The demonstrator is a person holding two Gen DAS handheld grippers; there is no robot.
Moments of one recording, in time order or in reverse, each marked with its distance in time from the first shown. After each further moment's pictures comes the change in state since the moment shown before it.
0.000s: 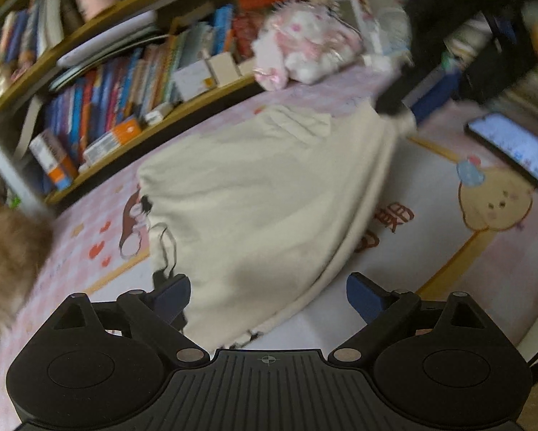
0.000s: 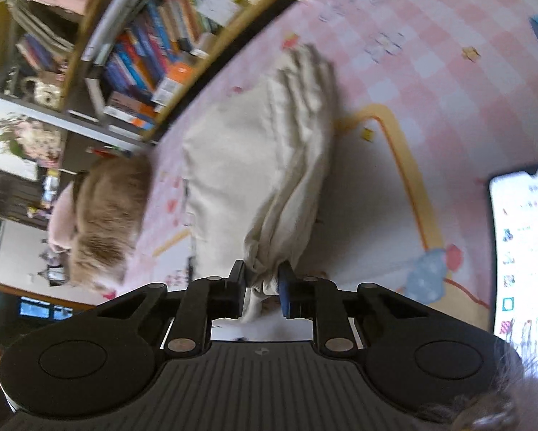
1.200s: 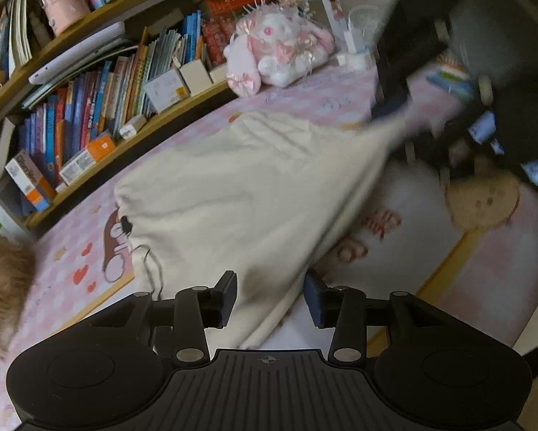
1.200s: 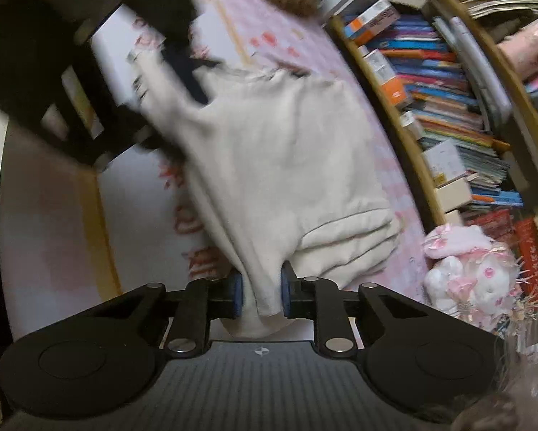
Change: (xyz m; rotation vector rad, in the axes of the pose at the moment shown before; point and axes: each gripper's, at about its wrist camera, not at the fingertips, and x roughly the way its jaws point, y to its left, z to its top) left arm 0.004 0.005 0.004 0.057 0.008 -0.052; right arm 0.063 0.061 -0.099 -1.738 0.101 -0.559
